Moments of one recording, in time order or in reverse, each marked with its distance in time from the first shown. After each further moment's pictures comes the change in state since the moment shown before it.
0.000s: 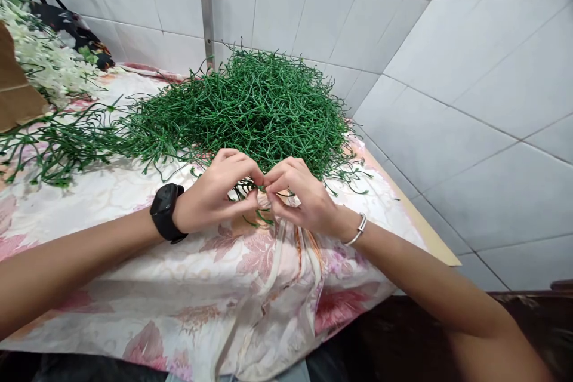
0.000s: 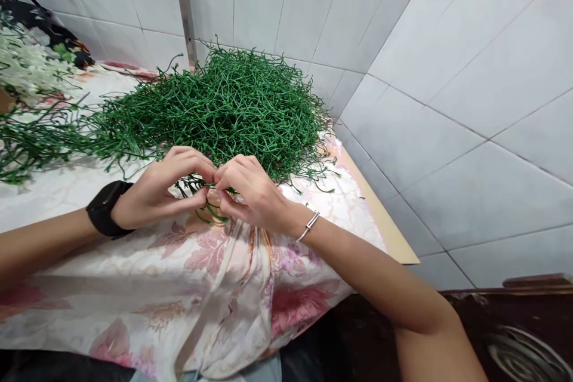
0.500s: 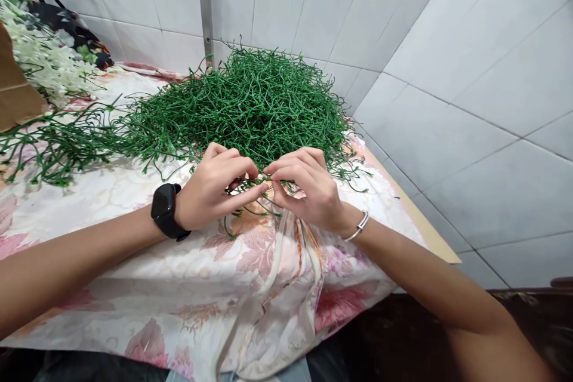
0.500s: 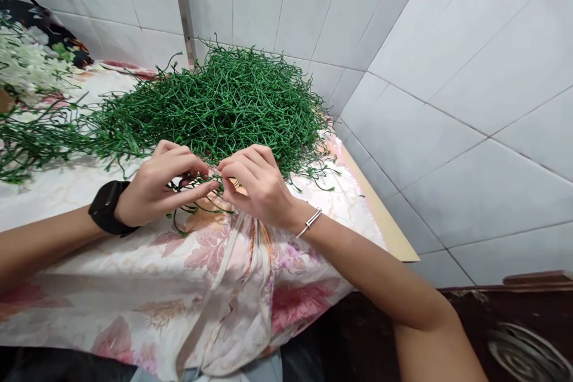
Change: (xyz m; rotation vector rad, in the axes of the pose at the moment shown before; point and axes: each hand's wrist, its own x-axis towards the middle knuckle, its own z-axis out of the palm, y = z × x) left_hand -0.002 -0.003 0.003 0.168 0.105 -0.021; right_hand 0.002 0.001 -0.004 -0.198 0.136 0.013
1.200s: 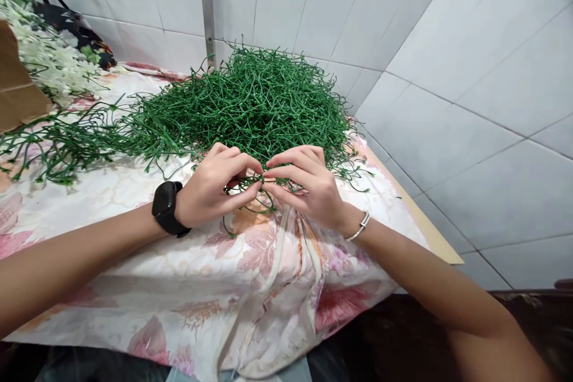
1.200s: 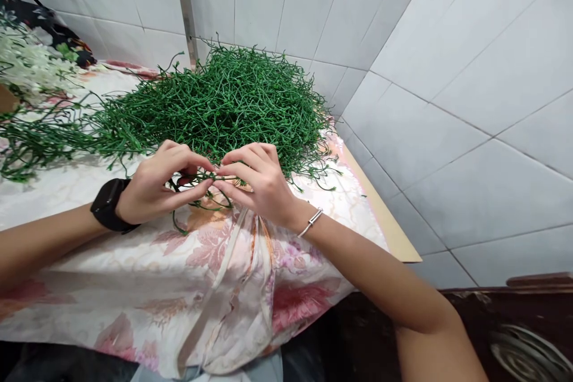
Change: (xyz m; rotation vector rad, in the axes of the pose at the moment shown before) left_hand 0.000 -0.001 -0.002 -0.018 0.021 -0.015; right_hand 0.001 -0.001 -0.004 0.054 -0.078 0.127
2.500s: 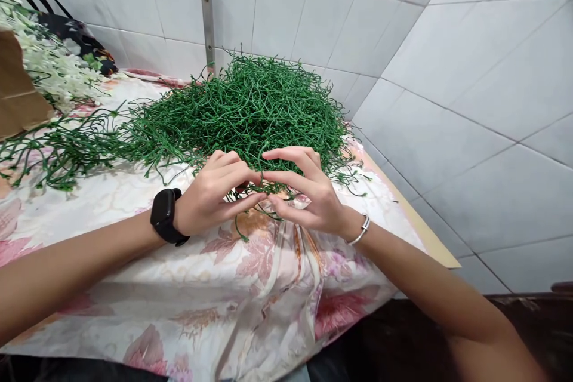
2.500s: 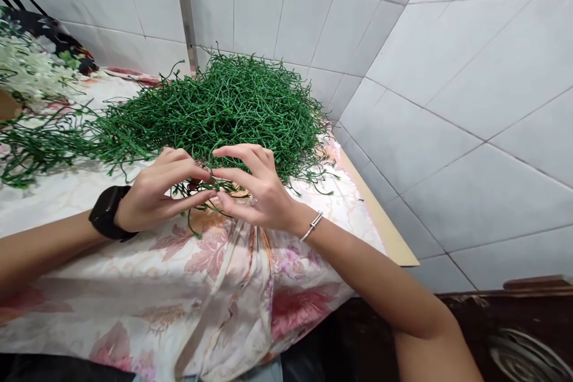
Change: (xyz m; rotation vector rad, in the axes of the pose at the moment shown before) left_hand -0.002 0.000 0.001 0.035 0.016 0.109; right_hand 0.002 -0.002 -0.007 0.037 -0.061 -0.059
